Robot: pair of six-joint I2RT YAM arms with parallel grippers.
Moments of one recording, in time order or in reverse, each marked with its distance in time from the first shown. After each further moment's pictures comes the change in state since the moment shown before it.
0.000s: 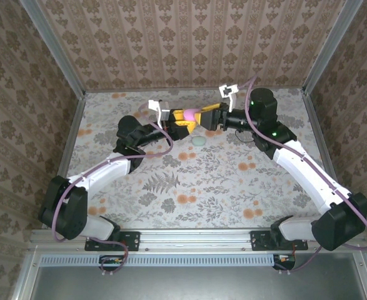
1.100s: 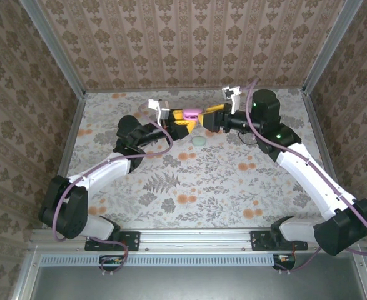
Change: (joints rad) left arm 0.005 0.003 0.000 -0.010 0.006 -0.026; right arm -0.002 -0.032 0.010 -0.074 0.107 -0.067
